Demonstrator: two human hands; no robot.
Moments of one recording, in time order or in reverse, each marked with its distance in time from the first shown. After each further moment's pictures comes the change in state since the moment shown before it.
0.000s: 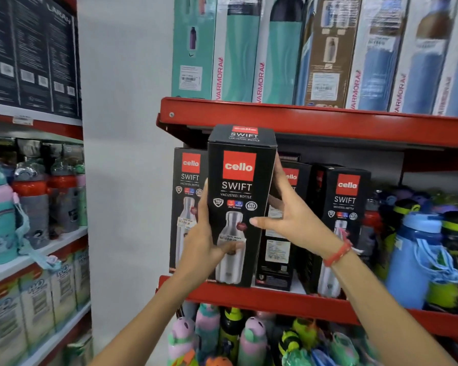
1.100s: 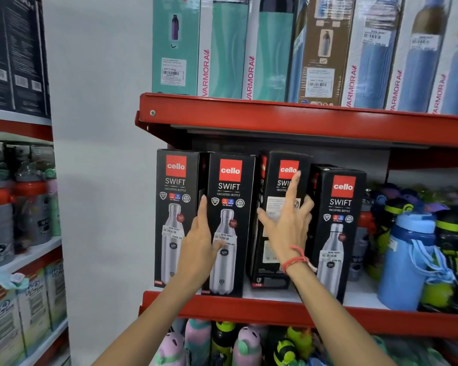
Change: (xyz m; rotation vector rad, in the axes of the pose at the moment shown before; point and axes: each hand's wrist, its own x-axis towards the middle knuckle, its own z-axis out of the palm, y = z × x) left_hand 0.028 -0.031 0.028 0.357 0.008 -0.136; right_hand 0.026 0.072 0.024 -0.630 0.791 0.431
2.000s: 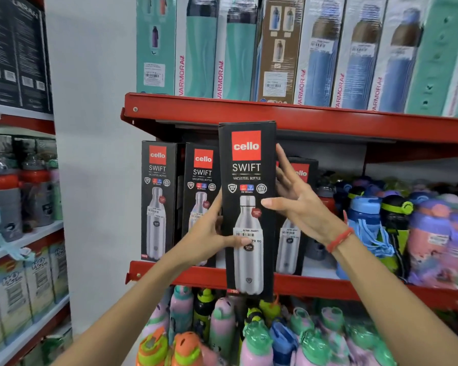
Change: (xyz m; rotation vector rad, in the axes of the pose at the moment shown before) left_hand -0.051 0.101 -0.018 -0.535 -0.466 0.070; right_hand 0.013 0.034 -0.149 0.962 -0.849 -0.176
